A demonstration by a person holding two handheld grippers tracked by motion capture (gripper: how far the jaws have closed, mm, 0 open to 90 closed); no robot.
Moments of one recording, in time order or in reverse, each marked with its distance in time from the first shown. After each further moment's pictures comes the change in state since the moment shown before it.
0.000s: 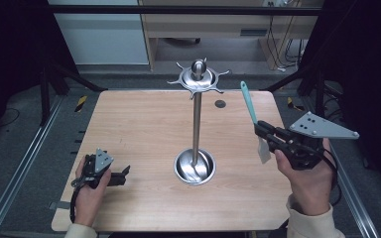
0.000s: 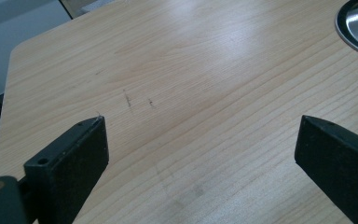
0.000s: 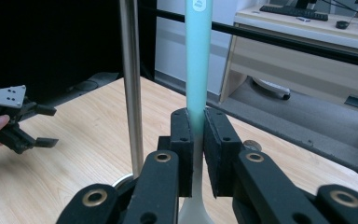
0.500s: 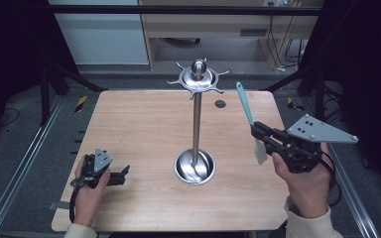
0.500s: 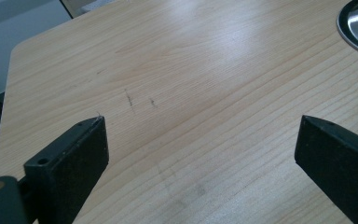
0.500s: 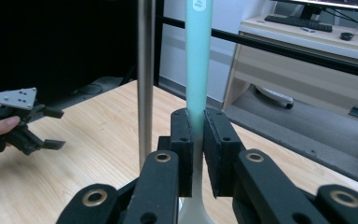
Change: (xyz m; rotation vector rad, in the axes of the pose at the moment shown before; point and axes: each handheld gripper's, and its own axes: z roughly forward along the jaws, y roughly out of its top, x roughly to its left) left arm 0.001 0.000 0.000 0.001 -0.001 -0.001; right arm 0.010 0.003 -0.002 -0.028 0.019 -0.028
